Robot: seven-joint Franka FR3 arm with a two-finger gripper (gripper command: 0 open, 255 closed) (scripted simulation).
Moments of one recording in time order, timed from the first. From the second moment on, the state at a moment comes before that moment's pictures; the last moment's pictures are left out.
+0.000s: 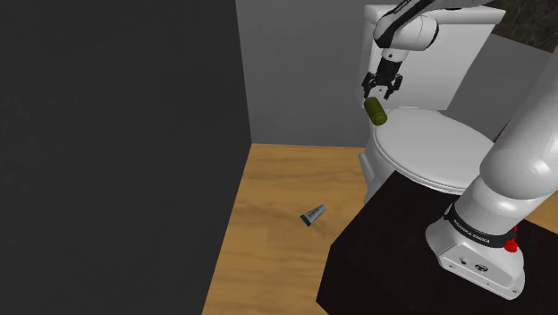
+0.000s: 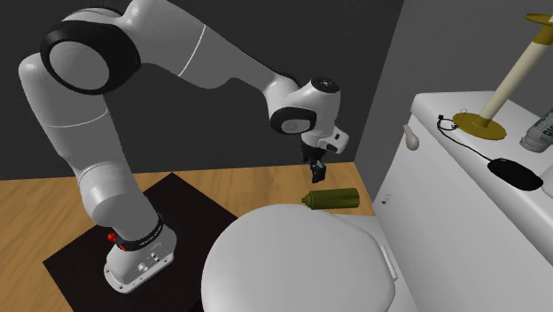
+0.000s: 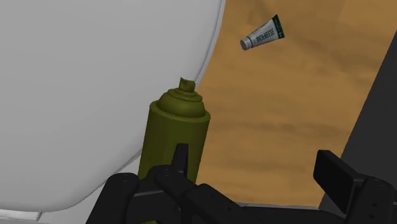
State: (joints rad) arm -0.27 0.13 -0.40 -2.15 0.22 2.30 -0.13
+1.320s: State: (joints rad) arm -0.39 0.43 -0.38 -2.04 0.45 2.43 -0.22
